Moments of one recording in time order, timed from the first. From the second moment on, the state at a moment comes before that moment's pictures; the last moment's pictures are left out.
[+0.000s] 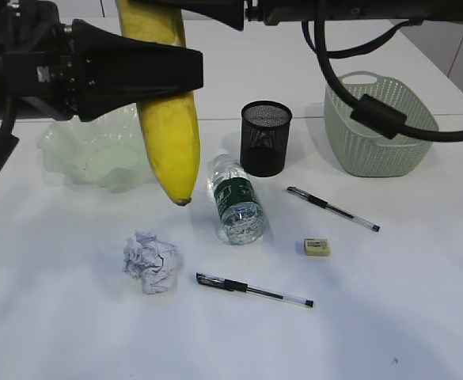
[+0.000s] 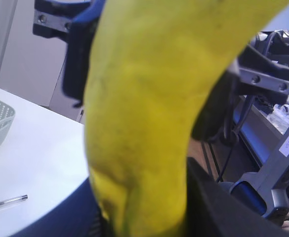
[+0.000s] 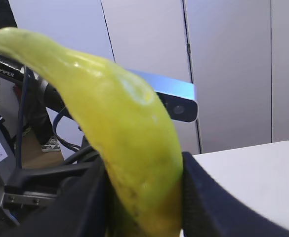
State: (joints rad) left arm -0.29 1.46 -0.88 -1.78 1.15 1.67; right arm 0.35 1.68 -1.35 1.68 1.20 -1.74
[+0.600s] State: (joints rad) left arm -0.29 1.46 -0.88 -1.78 1.15 1.67; right arm 0.35 1.68 -1.35 1.68 1.20 -1.68
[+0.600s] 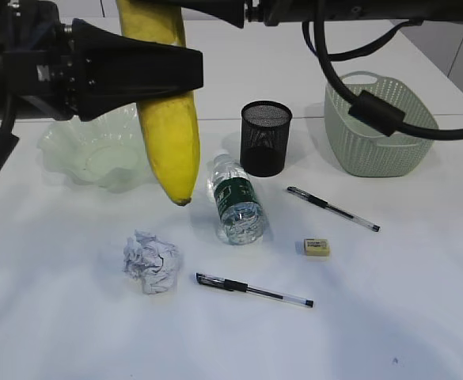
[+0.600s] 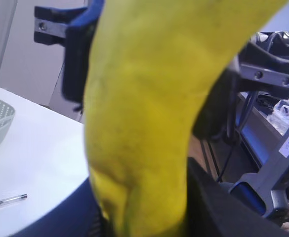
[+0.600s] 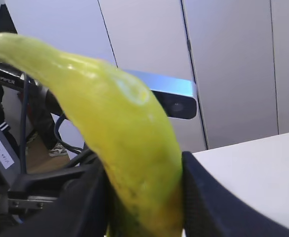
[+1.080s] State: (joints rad) left arm -0.29 1.46 -0.88 -1.77 1.13 1.68; right arm 0.35 1.68 -1.35 1.65 1.20 -1.60
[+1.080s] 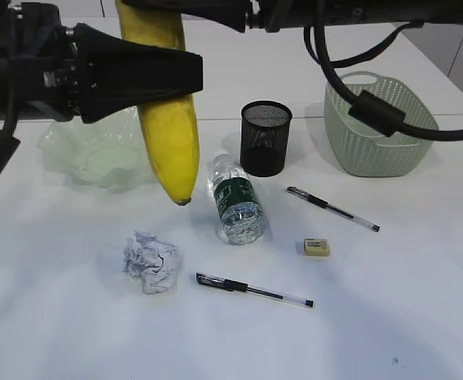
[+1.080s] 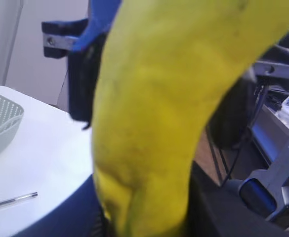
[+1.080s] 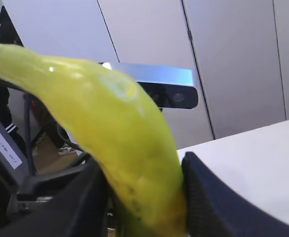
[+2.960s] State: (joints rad) left arm -0.29 1.46 -0.90 -1.76 1.11 1.71; right arm 0.35 1.68 -1.35 1.62 1.20 -1.48
